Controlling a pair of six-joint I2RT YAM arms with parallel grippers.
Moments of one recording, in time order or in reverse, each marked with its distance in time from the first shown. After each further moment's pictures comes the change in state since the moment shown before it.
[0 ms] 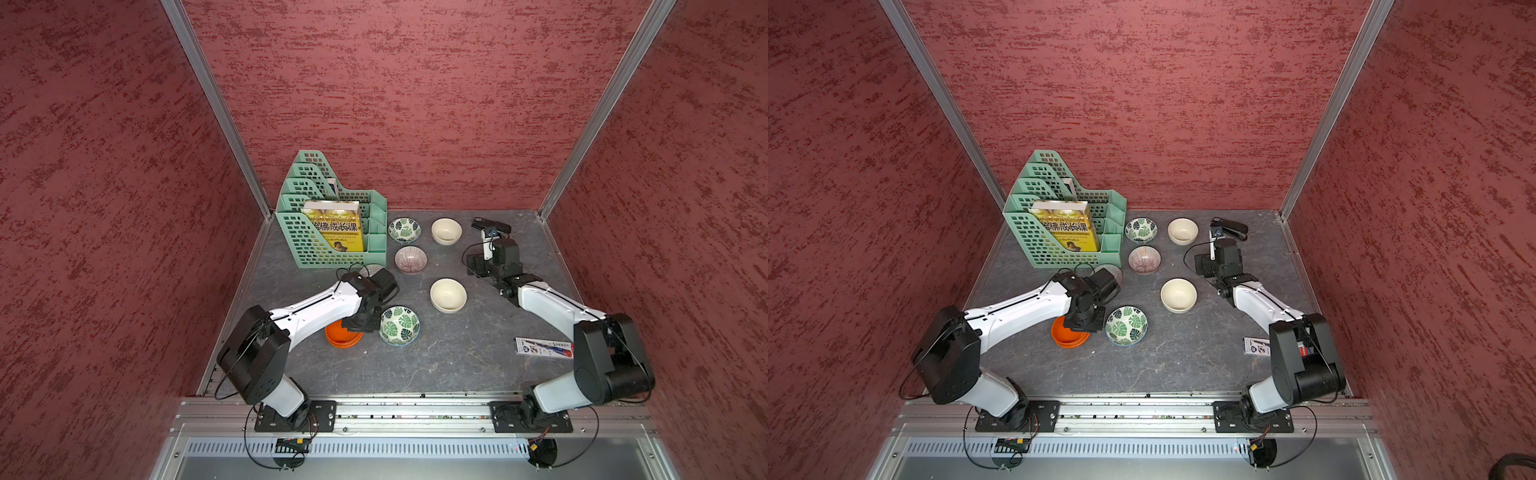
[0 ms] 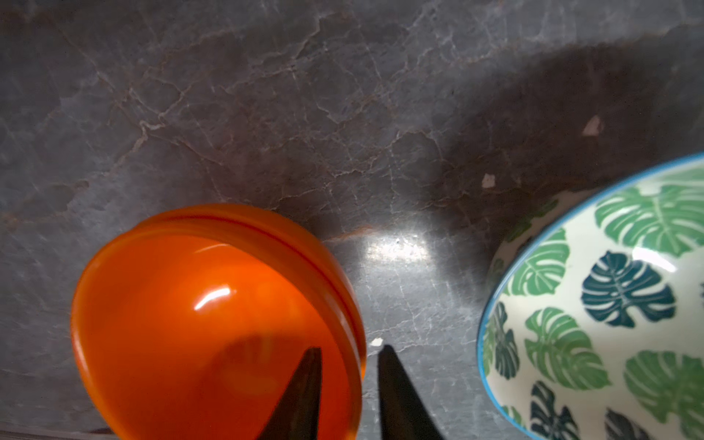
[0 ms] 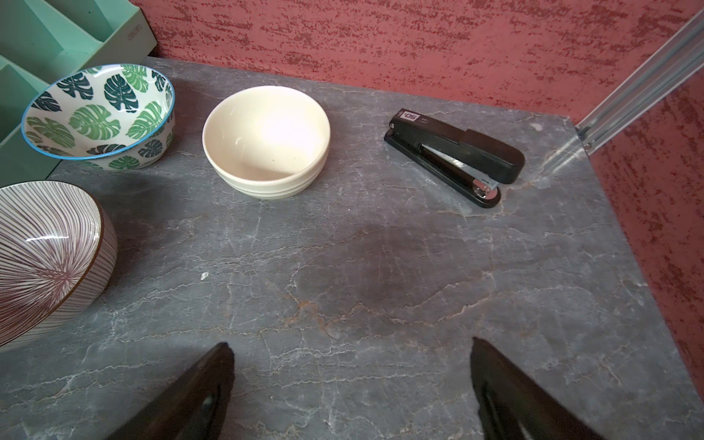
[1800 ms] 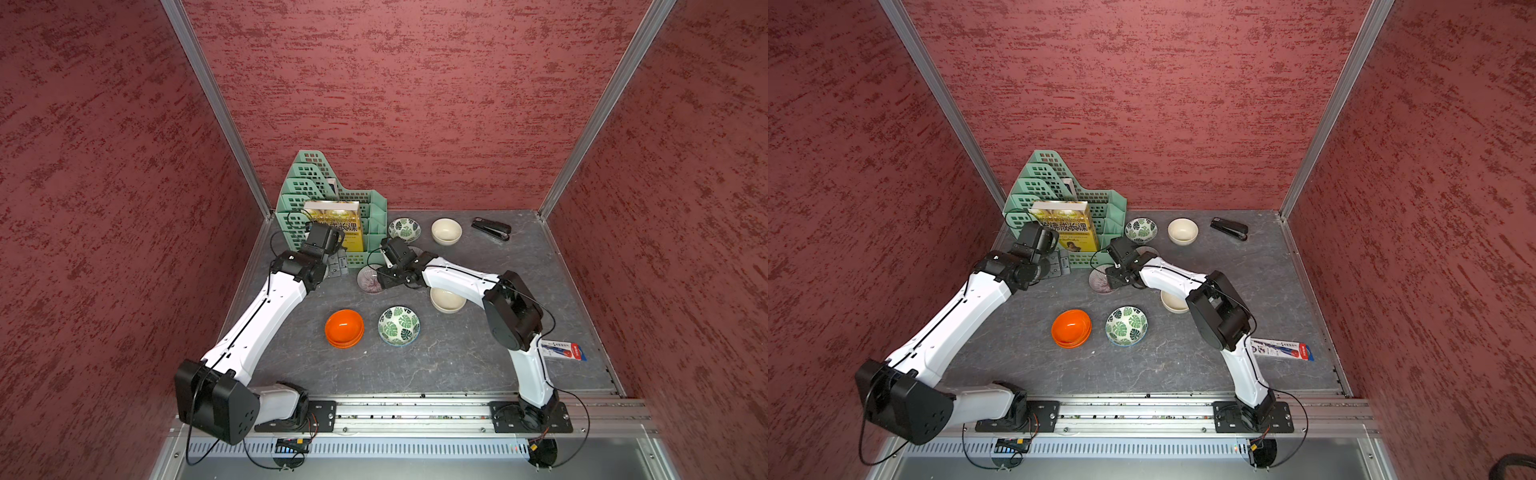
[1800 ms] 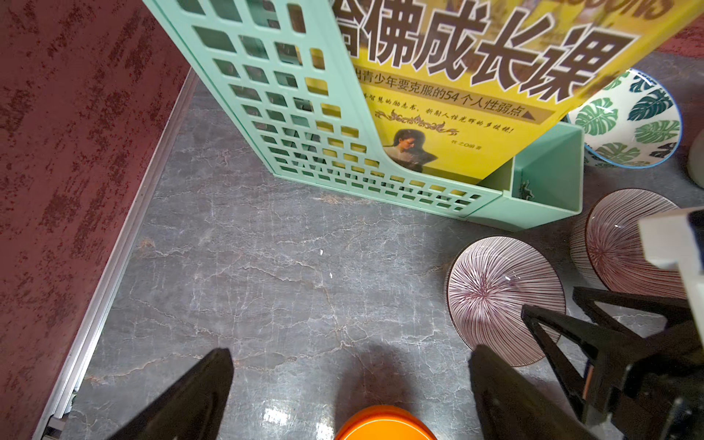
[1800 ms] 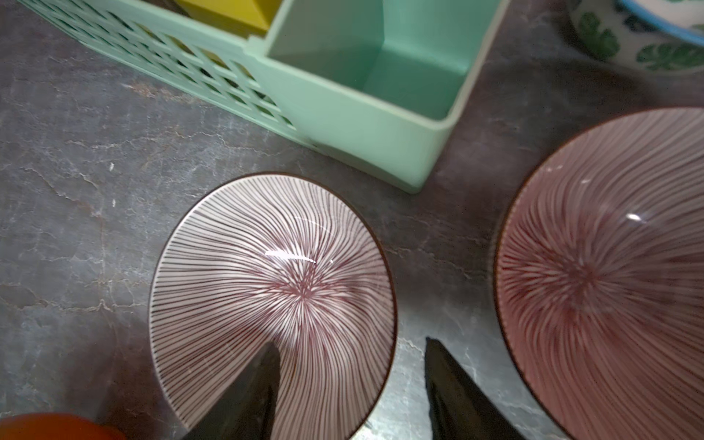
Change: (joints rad) left arm 0.398 -0.261 0.161 0.159 -0.224 0.218; right arm 0.550 0.638 0.796 -0.523 -0.129 0.357
